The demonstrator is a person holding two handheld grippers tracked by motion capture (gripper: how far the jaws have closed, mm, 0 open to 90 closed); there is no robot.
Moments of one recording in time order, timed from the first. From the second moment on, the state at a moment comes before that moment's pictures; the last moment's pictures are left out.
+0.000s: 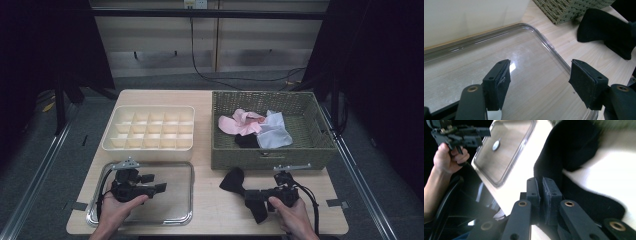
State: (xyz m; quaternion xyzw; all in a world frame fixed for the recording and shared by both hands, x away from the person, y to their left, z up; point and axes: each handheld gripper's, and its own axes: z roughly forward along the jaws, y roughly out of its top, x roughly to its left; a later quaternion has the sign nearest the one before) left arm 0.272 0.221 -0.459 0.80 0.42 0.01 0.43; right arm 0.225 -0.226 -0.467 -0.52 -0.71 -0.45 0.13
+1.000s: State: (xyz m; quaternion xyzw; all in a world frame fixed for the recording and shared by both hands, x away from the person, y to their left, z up) left arm 0.273 0.175 -0.449 0.82 0.36 -0.03 0.44; right arm 0.218 -0.253 -0.480 -0.56 -0.71 -0.42 0.11
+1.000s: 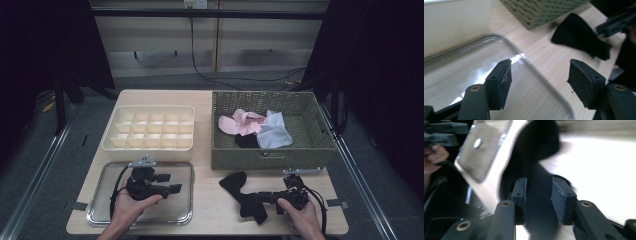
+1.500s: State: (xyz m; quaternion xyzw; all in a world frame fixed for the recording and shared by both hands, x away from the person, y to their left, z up) left arm 0.282 0.126 -0.452 0.84 0.34 -0.05 0.43; right arm 0.223 -0.250 -0.494 -0.58 -0.72 -0.38 0.06
